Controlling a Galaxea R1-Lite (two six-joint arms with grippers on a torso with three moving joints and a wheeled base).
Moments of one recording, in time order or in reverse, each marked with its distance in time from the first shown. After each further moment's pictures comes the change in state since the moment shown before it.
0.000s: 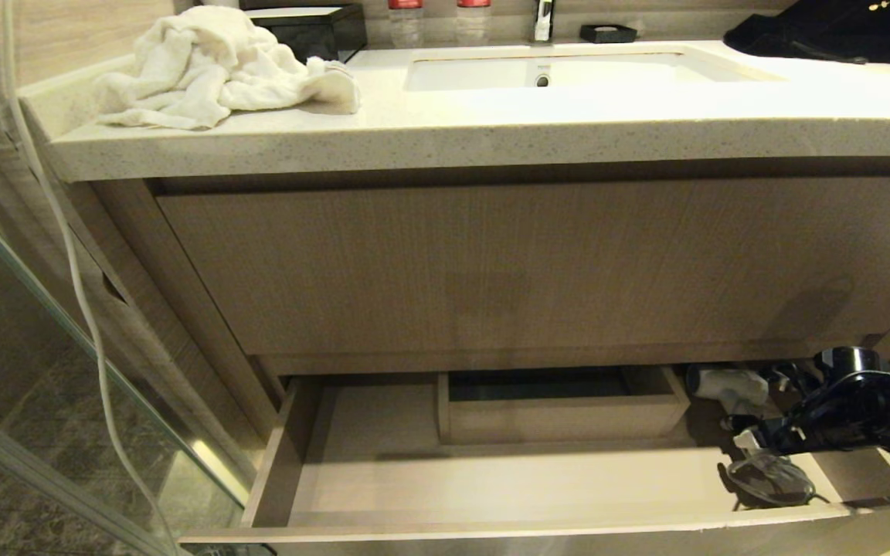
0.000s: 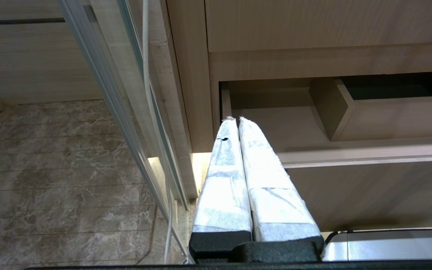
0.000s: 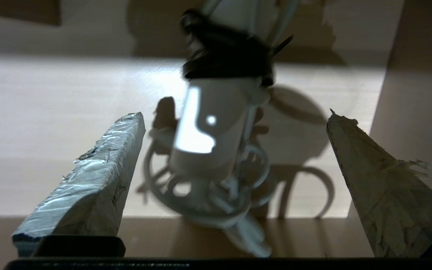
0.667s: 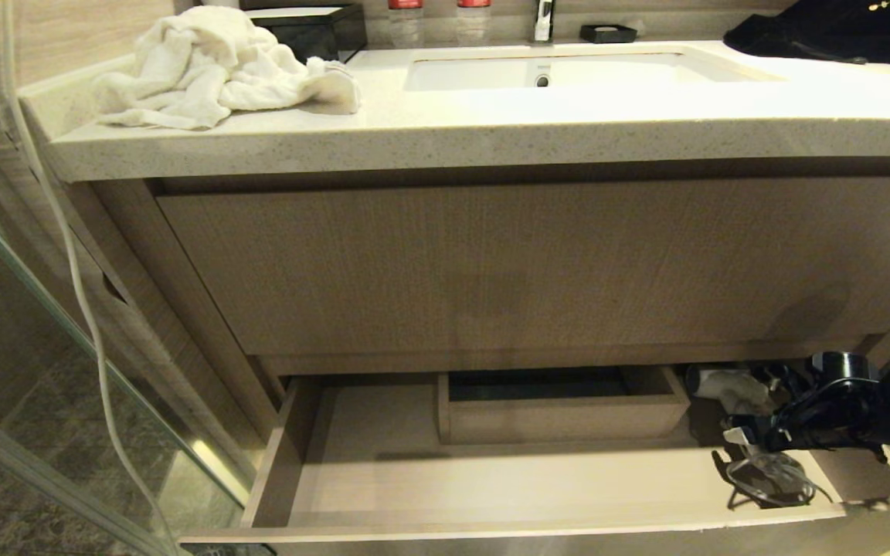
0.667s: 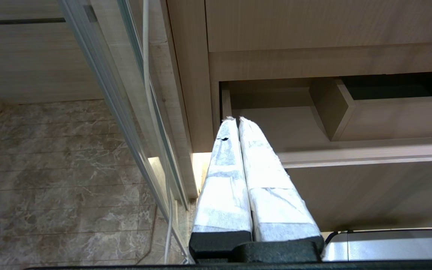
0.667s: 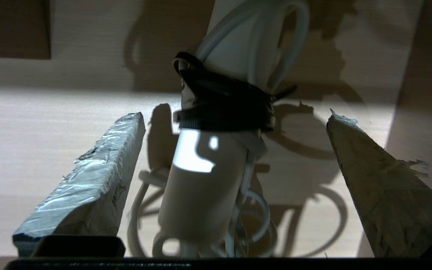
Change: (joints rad) left arm 0.000 0.000 0.000 0.000 0.000 0.000; right arm -0.001 0.091 -0.068 -0.069 0.050 0.000
